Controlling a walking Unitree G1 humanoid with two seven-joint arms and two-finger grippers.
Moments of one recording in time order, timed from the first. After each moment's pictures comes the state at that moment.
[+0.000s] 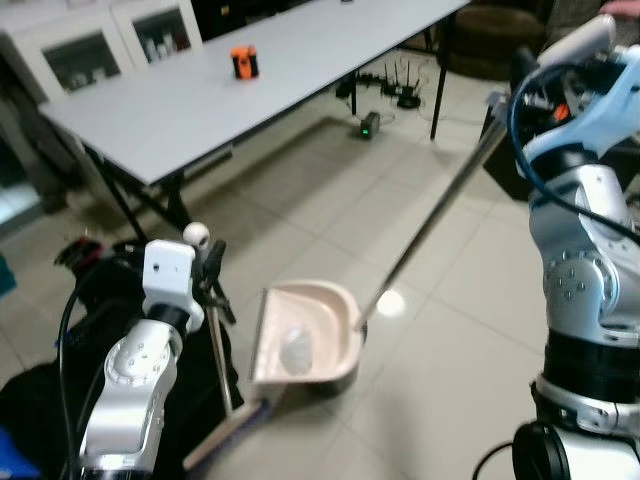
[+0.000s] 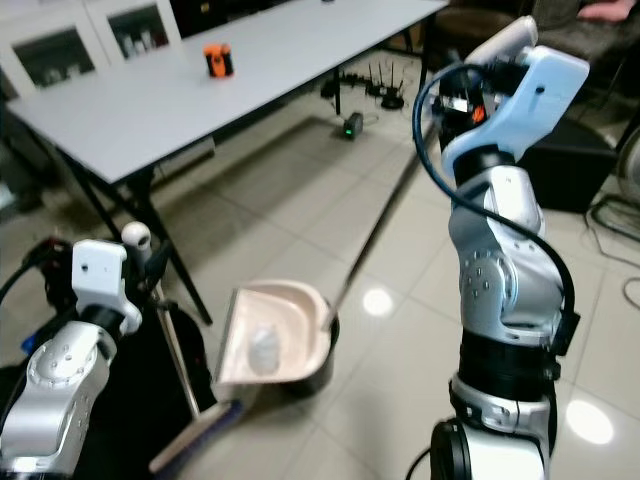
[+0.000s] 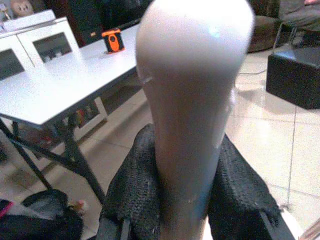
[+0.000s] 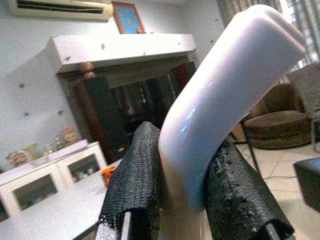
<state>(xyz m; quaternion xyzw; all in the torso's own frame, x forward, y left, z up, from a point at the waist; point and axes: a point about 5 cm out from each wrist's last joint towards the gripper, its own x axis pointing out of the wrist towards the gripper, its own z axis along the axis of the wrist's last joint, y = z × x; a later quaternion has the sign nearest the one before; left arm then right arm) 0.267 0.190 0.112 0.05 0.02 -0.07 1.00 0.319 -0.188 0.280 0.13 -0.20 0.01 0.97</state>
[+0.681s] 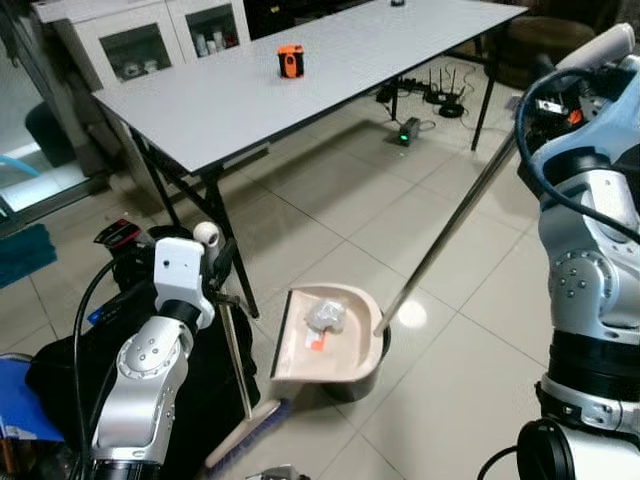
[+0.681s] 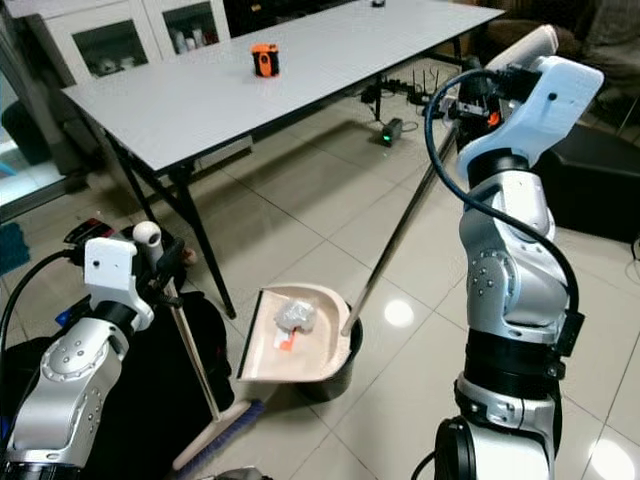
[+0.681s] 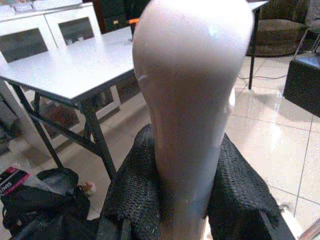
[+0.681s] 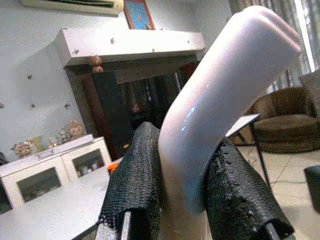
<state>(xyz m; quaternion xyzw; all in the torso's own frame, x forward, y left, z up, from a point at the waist) 0.273 0.186 0.110 0.03 0.03 -0.08 1.00 0.326 -0.195 0.274 0.11 -0.20 -0.01 0.97</state>
